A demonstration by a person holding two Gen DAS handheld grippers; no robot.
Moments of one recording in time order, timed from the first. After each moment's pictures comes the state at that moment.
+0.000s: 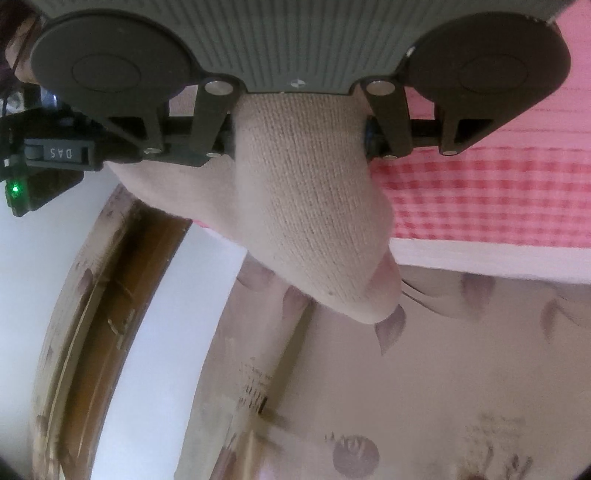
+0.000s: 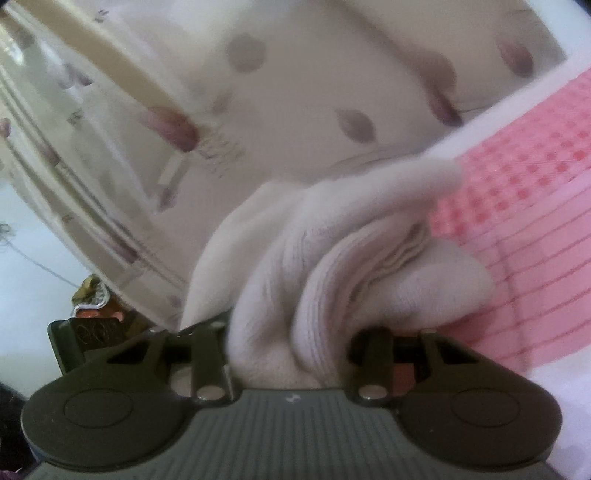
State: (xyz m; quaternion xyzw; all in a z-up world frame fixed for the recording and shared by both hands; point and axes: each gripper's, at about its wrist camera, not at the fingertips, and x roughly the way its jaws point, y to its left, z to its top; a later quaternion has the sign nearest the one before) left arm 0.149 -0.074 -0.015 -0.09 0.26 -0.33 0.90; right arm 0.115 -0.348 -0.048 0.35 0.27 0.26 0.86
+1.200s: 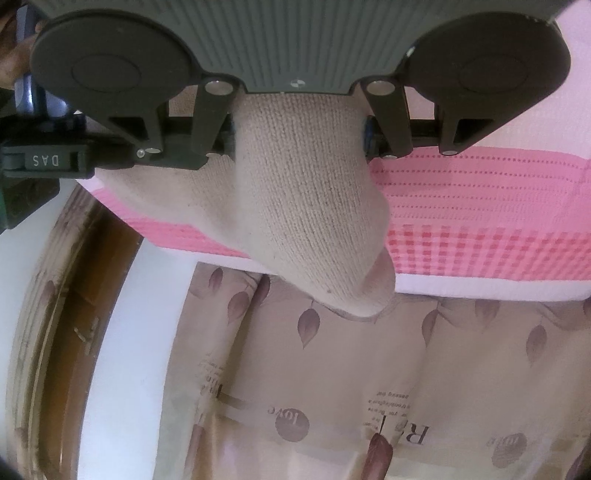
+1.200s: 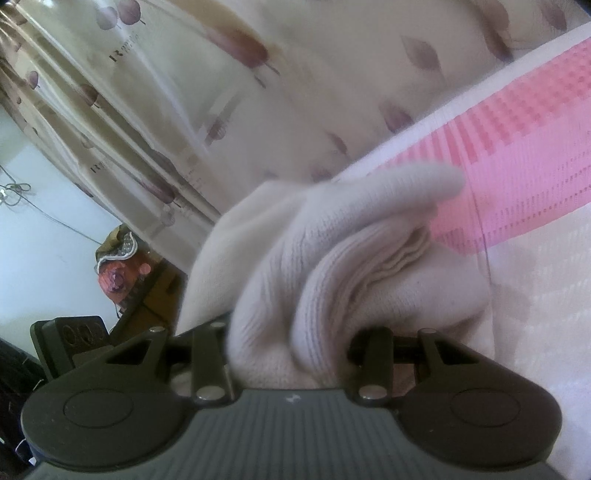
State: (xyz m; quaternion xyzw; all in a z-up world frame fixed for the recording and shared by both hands) left arm 0.027 0.023 -0.020 -0.06 0.26 -0.23 0.94; right arm 0.034 -0.231 -0.053 0.33 0.30 0.30 0.84
